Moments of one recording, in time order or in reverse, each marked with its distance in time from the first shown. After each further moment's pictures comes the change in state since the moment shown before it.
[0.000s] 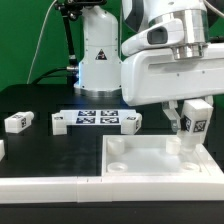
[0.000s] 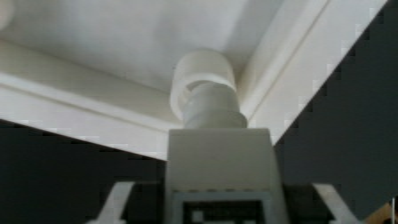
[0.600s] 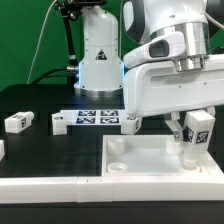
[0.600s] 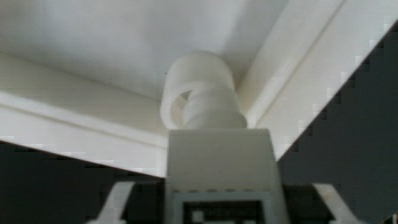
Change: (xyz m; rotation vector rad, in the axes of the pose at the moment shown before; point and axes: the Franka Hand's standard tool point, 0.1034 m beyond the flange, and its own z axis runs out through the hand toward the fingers) arm 0.000 -0.003 0.014 0.001 0.032 0.001
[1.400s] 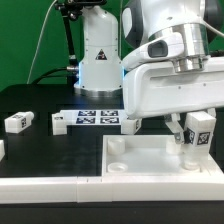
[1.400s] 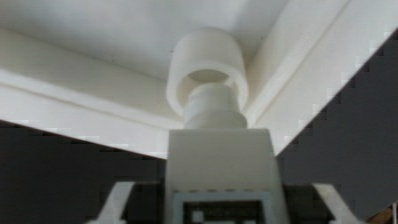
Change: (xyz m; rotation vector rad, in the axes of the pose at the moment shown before) arm -0.001 0.005 0.007 -0.012 0.051 -0.007
